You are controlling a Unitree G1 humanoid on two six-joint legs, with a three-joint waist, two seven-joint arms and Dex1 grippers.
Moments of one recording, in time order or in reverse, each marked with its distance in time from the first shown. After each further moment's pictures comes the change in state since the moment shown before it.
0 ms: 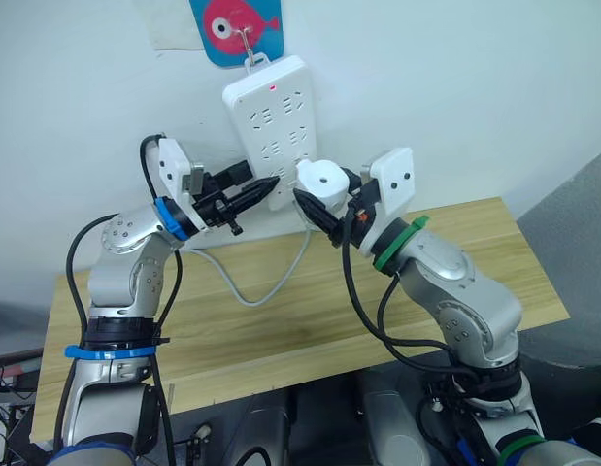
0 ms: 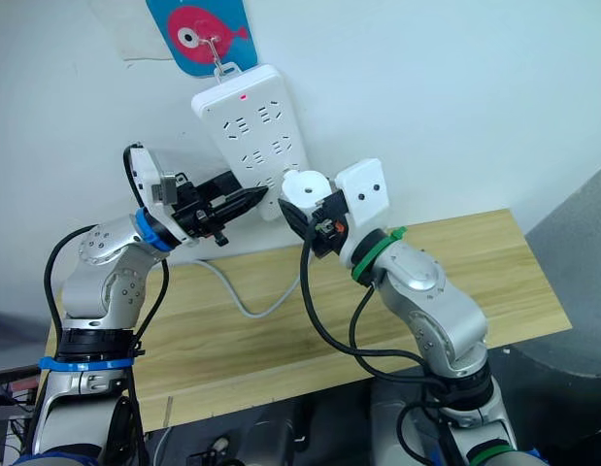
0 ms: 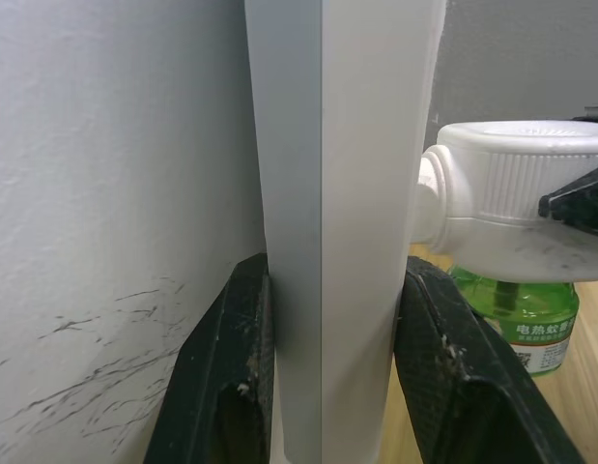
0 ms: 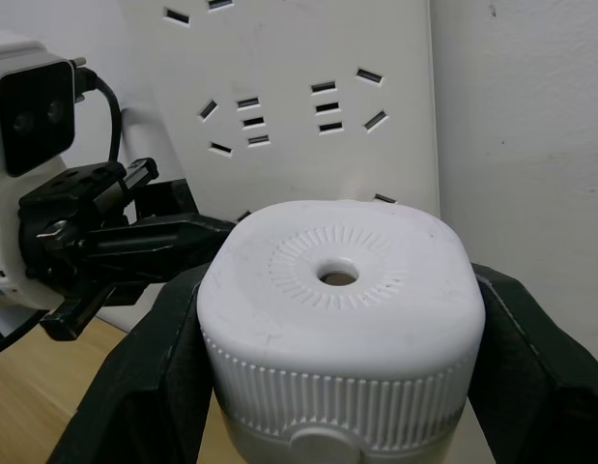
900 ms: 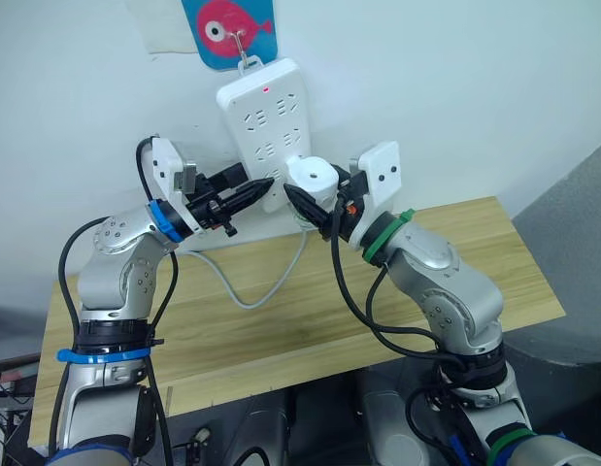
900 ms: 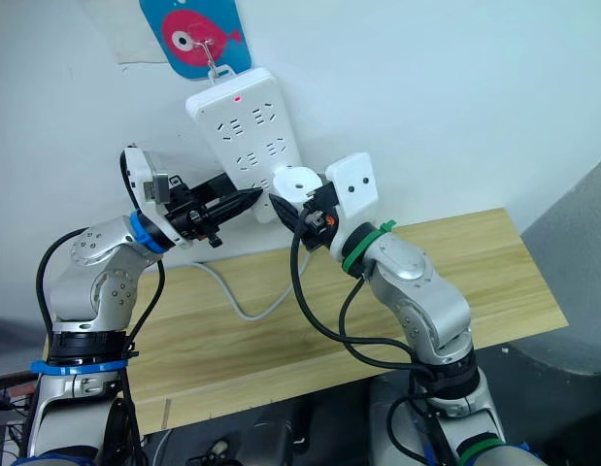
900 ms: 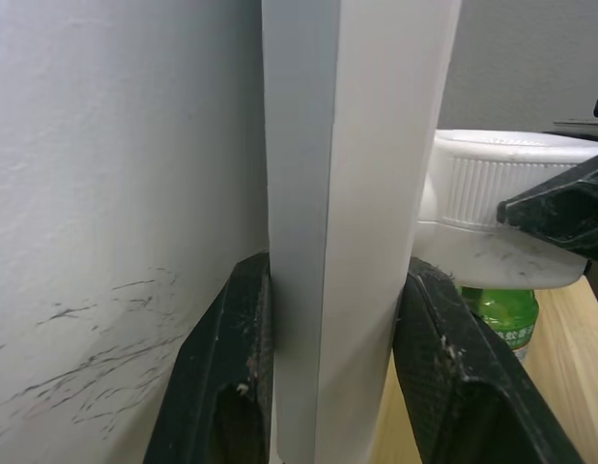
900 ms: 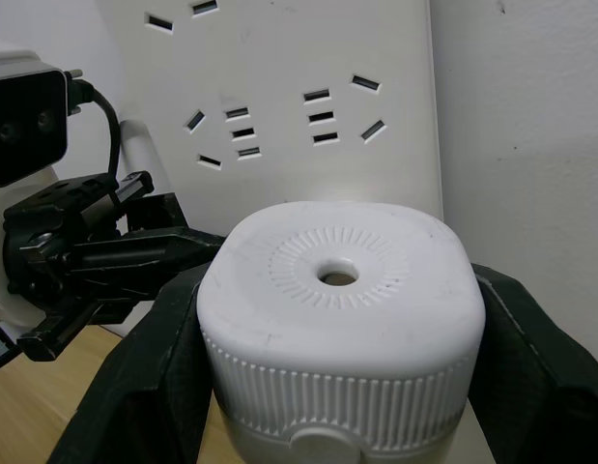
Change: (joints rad) left arm 0.014 0.014 0.027 -0.029 -0.013 0.083 0.003; right arm -0.044 0.051 -0.003 0.086 -0.023 -0.012 0.031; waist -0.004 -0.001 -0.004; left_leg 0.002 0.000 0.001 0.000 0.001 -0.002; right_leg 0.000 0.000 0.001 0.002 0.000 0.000
